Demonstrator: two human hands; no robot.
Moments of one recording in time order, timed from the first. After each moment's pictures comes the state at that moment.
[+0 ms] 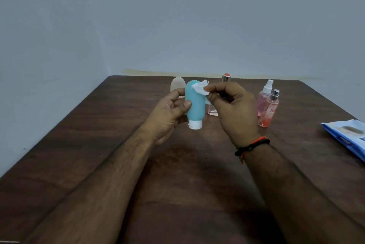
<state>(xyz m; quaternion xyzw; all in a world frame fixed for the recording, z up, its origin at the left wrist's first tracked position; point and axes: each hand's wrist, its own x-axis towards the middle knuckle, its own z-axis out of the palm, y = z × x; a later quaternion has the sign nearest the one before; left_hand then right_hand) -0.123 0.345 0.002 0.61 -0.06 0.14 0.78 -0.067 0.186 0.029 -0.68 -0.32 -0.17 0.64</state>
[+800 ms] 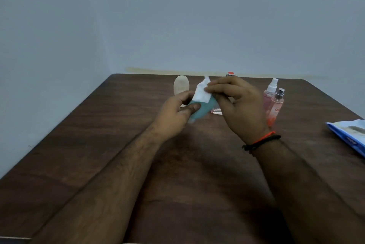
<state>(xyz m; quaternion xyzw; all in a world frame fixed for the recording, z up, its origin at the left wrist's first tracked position) -0.121 0.342 0.004 0.81 0.00 0.24 0.54 -0.052 0.181 0.031 -0.70 -0.45 -0.32 0.46</state>
